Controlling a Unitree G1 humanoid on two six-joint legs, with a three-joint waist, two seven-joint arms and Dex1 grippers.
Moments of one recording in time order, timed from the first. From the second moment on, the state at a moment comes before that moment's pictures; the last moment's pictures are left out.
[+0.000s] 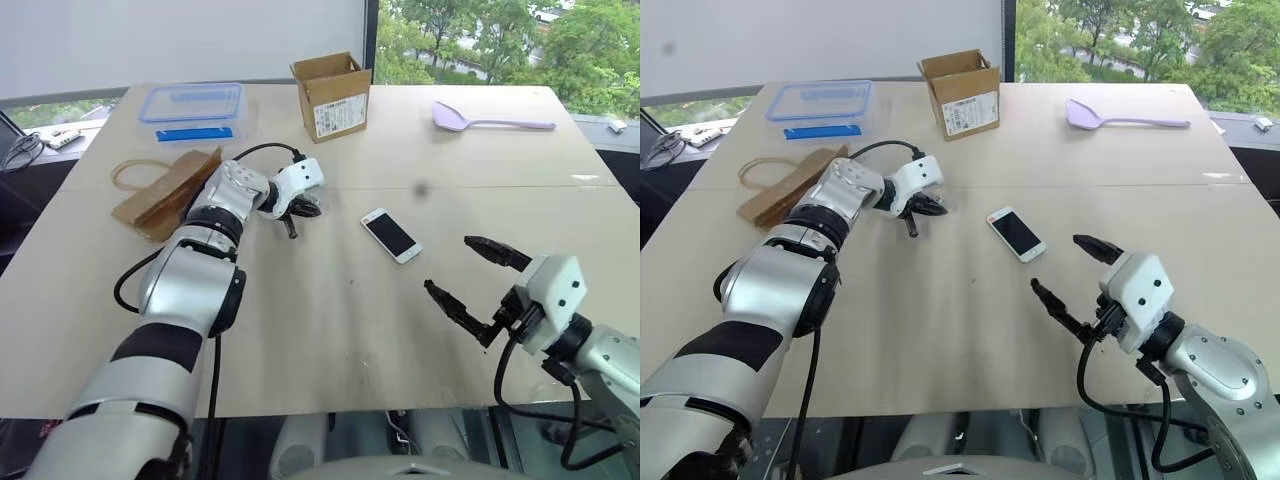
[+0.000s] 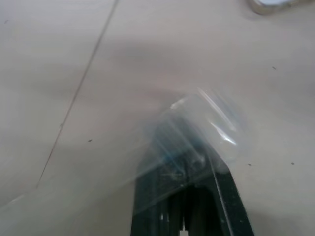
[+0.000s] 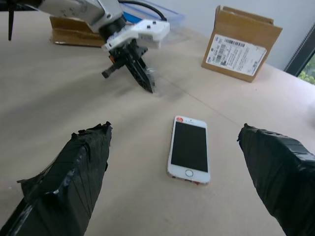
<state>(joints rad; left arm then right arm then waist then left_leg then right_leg) -1.26 0.43 -0.24 1.36 0.25 -0.05 -1.07 0.20 -0.60 -0.13 -0.94 0.46 0.52 0.49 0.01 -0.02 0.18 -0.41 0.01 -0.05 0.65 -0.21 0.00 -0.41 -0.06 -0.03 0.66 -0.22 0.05</state>
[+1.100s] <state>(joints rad) -1.13 0.53 -0.05 1.19 0.08 -0.05 -1.23 0.11 -0.58 -0.04 -0.84 0.44 0.50 0.53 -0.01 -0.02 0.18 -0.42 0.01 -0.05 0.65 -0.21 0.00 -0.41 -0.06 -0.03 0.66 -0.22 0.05</state>
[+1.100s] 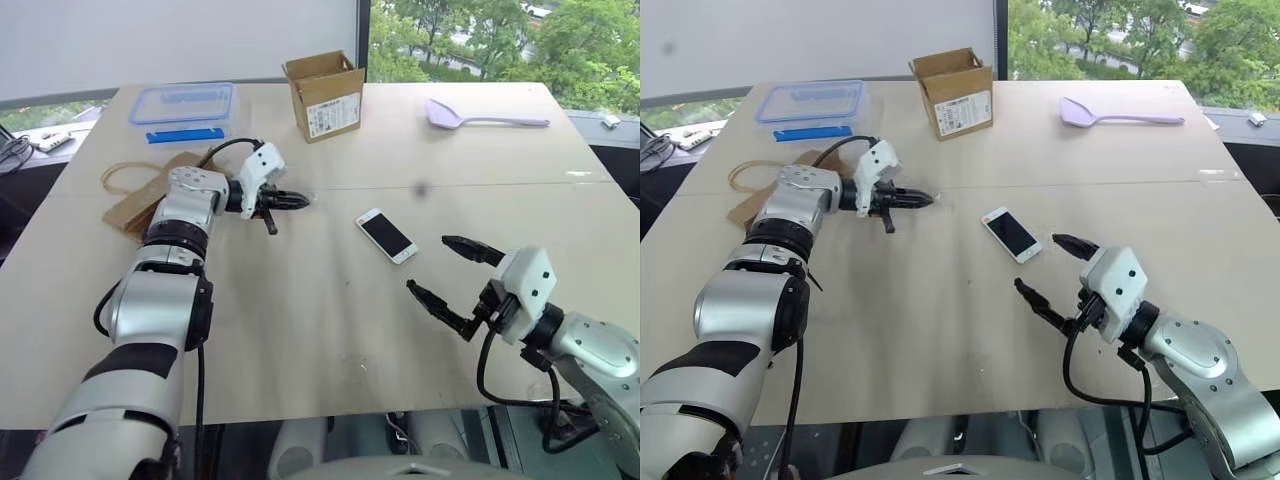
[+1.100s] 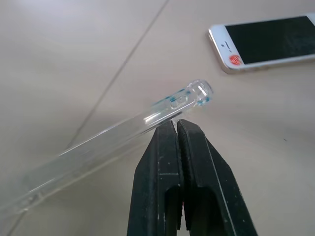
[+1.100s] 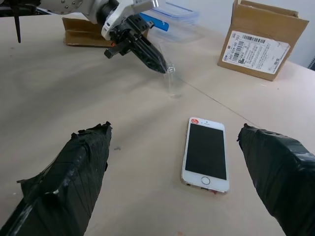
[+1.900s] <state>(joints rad) -1.23 0.42 -0.21 1.32 0.28 -0.16 -1.07 0.16 -0.58 -0.04 -0.89 0.43 0.50 0.47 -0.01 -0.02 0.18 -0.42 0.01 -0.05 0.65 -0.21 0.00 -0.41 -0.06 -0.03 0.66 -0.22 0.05</state>
